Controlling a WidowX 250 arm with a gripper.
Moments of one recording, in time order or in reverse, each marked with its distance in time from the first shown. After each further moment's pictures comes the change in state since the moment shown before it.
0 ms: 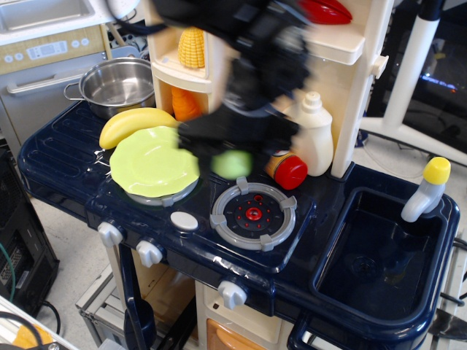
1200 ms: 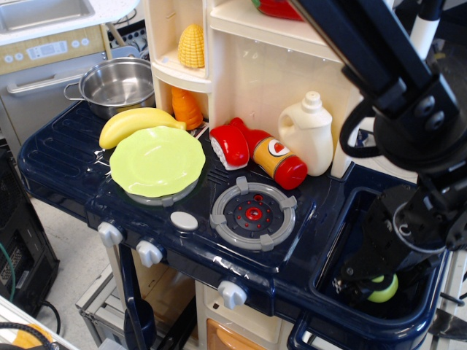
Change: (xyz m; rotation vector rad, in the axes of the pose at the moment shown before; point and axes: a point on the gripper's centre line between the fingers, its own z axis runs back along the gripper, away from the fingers) arm -0.116 -0.144 -0.036 -0.045 0.130 0.344
